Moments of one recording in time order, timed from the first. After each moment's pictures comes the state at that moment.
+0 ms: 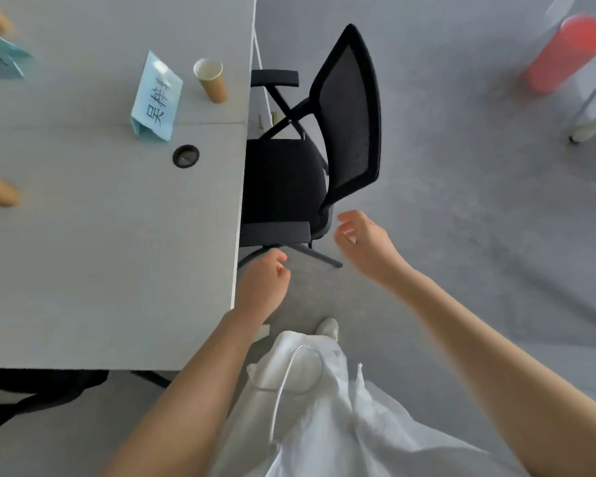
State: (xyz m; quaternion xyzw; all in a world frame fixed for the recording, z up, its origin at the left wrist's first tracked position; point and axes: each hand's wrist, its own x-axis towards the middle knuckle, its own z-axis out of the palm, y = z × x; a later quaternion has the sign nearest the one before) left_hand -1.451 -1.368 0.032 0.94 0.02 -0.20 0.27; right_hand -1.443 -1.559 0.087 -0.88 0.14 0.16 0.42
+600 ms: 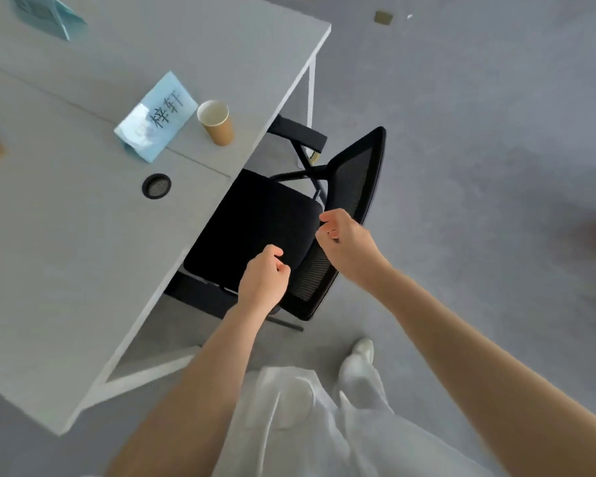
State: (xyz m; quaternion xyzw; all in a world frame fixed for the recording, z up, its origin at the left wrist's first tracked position) left_hand -1.230 -1.560 0.021 0.90 0.25 -0.13 0.34; right_hand -1.157 -1.704 0.090 -0.88 -0.07 0.25 0.39
